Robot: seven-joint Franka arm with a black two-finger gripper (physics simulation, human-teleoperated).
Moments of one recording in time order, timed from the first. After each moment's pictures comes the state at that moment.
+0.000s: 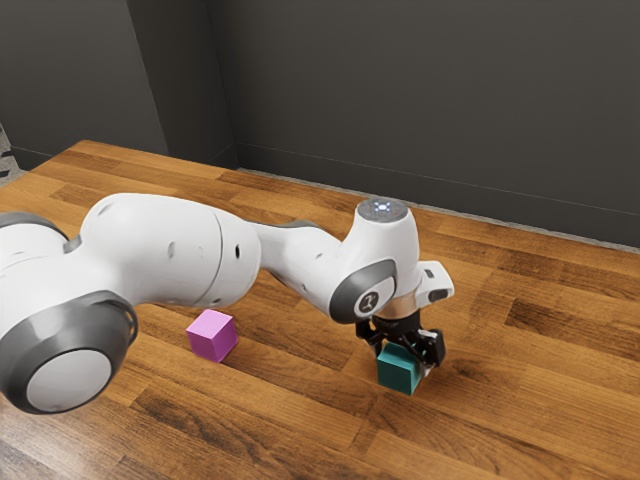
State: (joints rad) arm -0.67 0.62 0.25 -1.67 -0.17 2.35 -0.31
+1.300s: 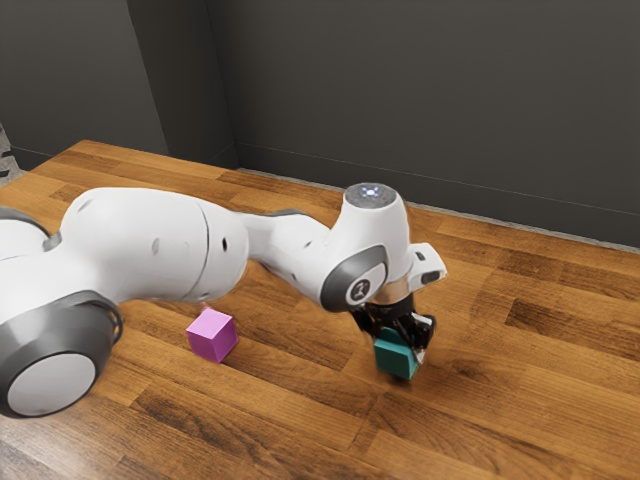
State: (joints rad) arm -0.75 0.57 0.34 -1.71 -0.20 2.37 -0.34
